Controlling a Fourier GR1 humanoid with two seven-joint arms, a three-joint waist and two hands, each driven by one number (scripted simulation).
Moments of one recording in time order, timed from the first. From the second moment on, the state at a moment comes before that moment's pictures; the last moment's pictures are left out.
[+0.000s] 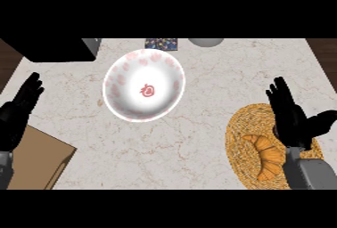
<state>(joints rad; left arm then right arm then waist) -0.12 0.55 -0.02 -1.45 0.17 0.09 0.03 -0.17 -0.25 0.01 -1.38 -0.28 -0.16 -0.02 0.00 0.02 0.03</state>
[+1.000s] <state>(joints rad) -0.19 0.45 0.11 -1.51 0.28 0.13 -0.03 0.02 -0.42 0.21 -1.78 0.27 -0.32 -0.17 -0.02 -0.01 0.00</state>
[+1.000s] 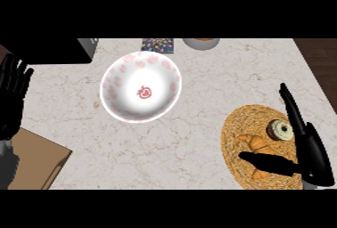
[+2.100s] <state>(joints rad) -0.24 0.40 0.11 -1.49 0.25 0.13 -0.03 0.12 -0.93 0.02 -2.20 0.16 0.37 0.62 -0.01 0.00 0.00</state>
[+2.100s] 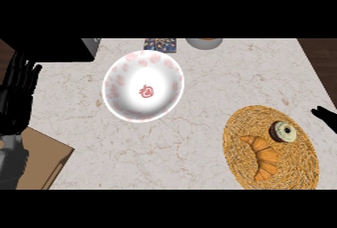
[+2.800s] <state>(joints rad) -0.22 0.37 0.15 -1.50 0.21 0.09 -0.03 0.04 -0.73 0.04 -1.93 0.37 0.47 0.48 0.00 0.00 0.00</state>
